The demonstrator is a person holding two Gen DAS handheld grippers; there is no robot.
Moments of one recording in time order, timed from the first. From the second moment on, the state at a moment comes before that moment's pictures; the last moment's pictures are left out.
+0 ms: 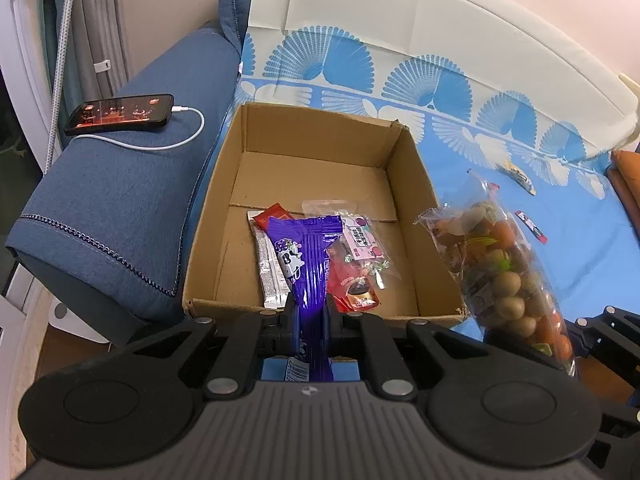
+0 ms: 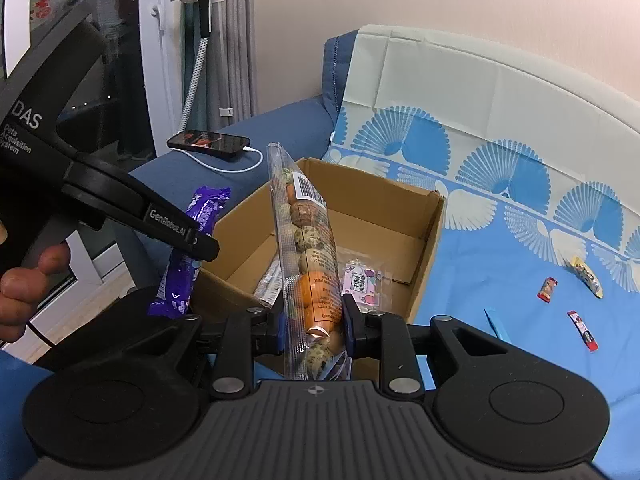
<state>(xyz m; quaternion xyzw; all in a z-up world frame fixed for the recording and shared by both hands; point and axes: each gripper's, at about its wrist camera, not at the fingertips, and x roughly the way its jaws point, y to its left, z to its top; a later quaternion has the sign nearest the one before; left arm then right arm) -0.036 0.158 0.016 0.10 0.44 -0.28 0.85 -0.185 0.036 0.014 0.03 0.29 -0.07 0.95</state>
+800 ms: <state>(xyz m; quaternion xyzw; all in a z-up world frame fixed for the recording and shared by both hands) 0.013 0.139 0.004 0.09 0.45 -0.27 0.84 -0.147 0.017 0.002 0.06 0.31 -0.08 0.94</state>
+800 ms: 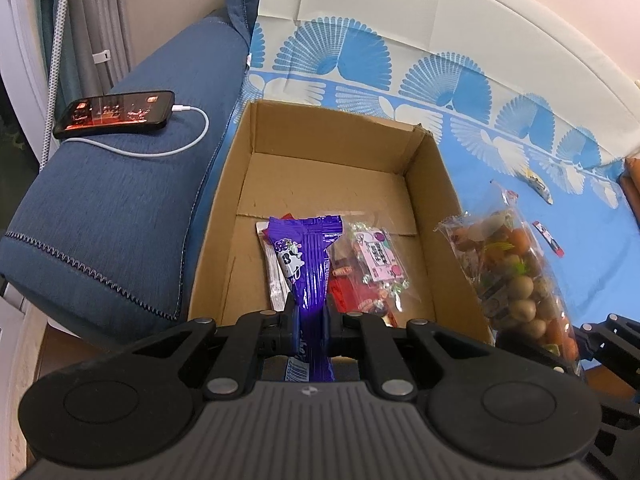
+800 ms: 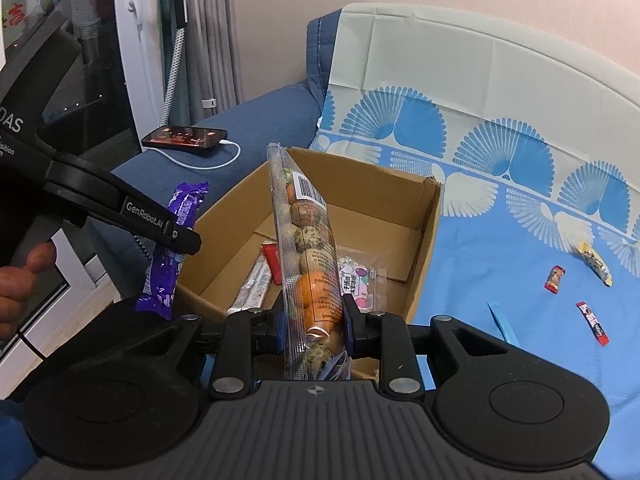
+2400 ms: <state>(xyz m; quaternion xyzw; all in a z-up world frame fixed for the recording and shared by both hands) 0.099 0.080 -0.053 0.18 0.45 -0.24 0.84 -0.025 -0.042 -0.057 0.11 0.36 -0.10 0.92</state>
